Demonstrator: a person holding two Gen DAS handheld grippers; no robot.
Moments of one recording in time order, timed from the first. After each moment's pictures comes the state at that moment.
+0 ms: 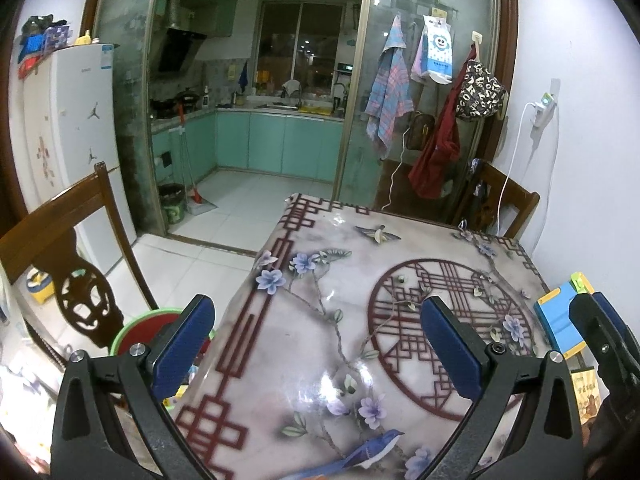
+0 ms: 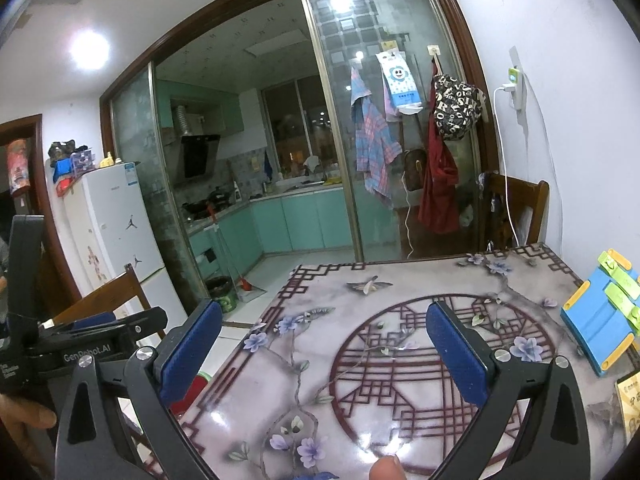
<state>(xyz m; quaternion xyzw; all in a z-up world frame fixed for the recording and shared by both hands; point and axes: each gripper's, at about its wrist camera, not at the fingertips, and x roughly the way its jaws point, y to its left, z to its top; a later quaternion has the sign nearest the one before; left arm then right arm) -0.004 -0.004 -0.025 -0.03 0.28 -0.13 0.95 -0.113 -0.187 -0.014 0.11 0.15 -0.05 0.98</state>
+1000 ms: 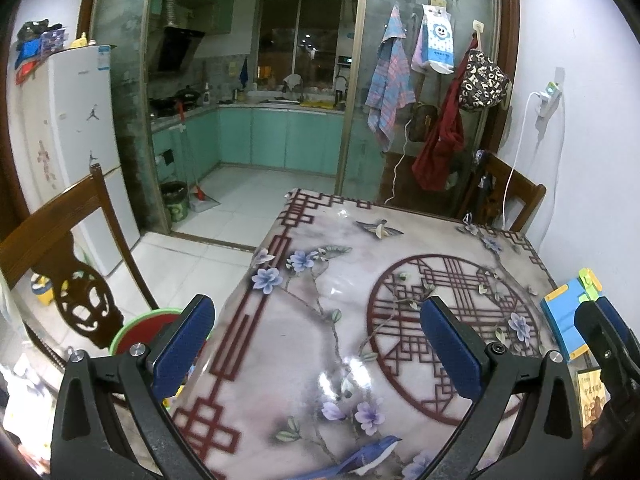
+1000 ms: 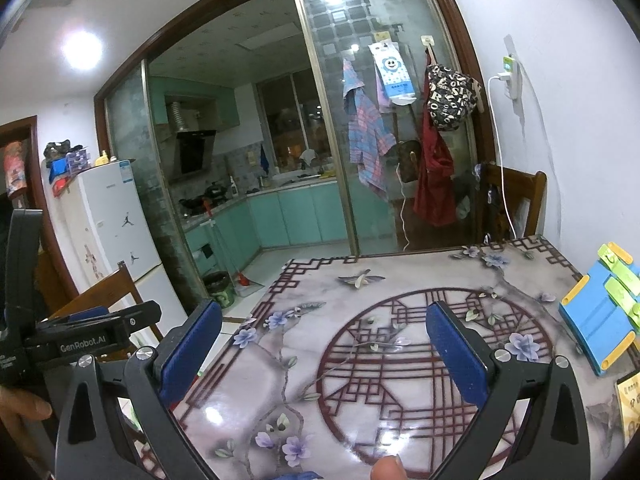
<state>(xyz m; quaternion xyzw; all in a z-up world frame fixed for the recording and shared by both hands) 0.011 -0.013 -0.029 -0.02 0.30 -0.13 0.95 -0.107 -0.209 -0.029 0.12 0.16 -0.05 0.98</state>
